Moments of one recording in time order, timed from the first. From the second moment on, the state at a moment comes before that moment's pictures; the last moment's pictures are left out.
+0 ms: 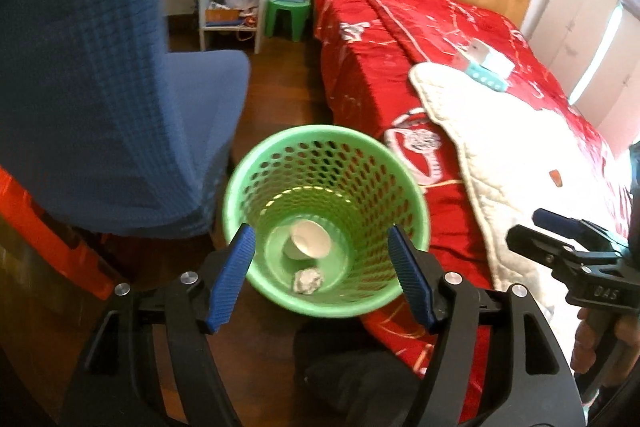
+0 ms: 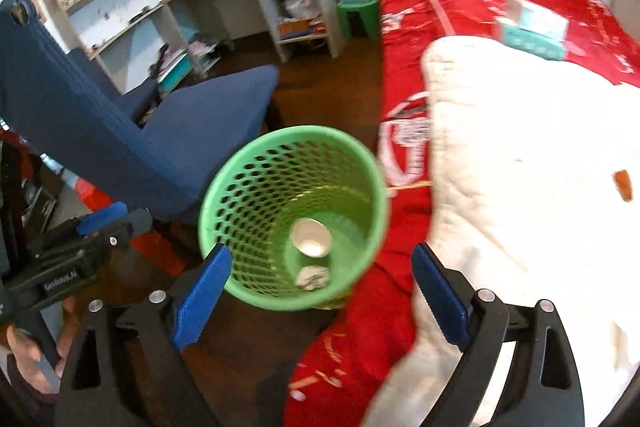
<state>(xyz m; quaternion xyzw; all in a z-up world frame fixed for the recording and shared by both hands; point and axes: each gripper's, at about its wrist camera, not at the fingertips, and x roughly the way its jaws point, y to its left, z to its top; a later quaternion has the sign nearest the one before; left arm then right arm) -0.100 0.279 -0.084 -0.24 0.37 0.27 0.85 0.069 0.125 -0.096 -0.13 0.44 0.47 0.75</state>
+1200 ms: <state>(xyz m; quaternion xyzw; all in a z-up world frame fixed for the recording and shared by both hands) 0.038 0.125 -0.064 -0.15 0.42 0.10 0.89 0.211 -0.220 -0.091 0.00 0.45 0.16 0.88</state>
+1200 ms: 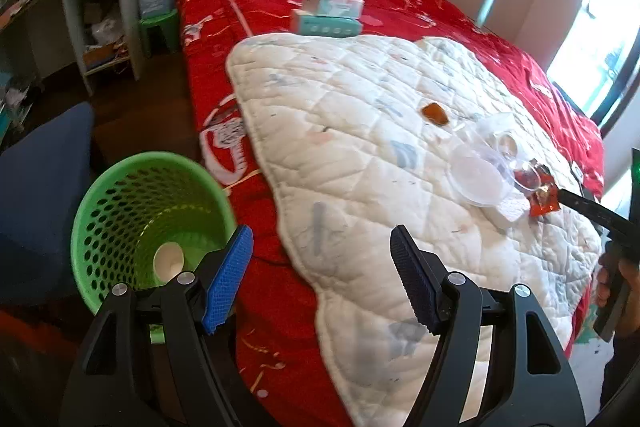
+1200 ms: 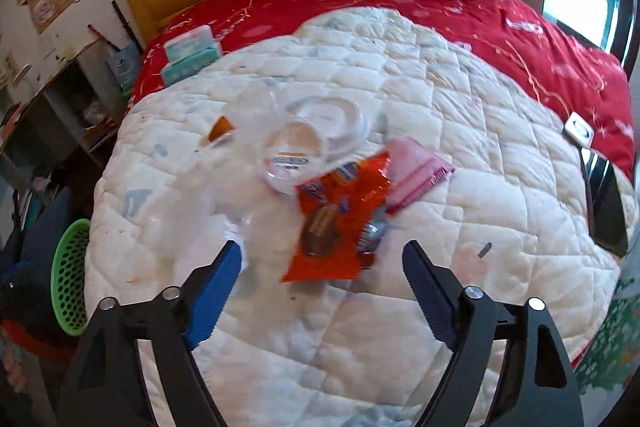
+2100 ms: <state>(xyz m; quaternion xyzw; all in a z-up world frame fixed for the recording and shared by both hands) 0.175 0.013 -0.092 -0.06 0.47 -0.09 0.88 0.259 -0.222 -0.123 0.00 0.47 0.18 0.87</state>
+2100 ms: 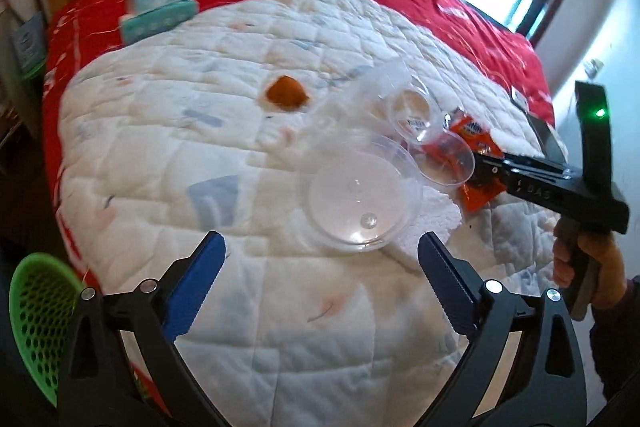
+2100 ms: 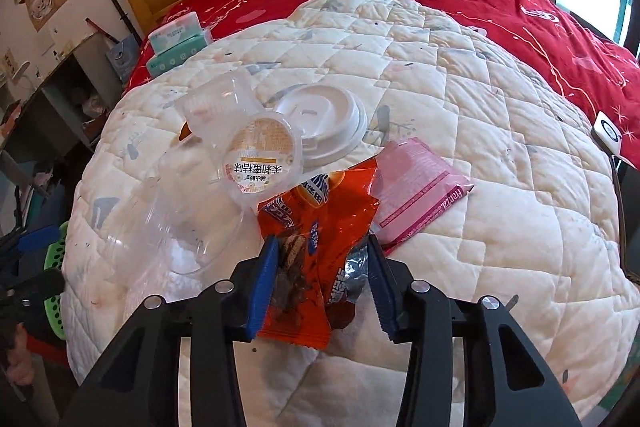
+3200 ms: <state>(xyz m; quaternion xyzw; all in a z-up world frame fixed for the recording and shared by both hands) 0.207 -0.017 -0.113 -0.06 0.48 -0.16 0.86 0.222 -0.236 -0.088 0.00 0.42 0.20 0.89</state>
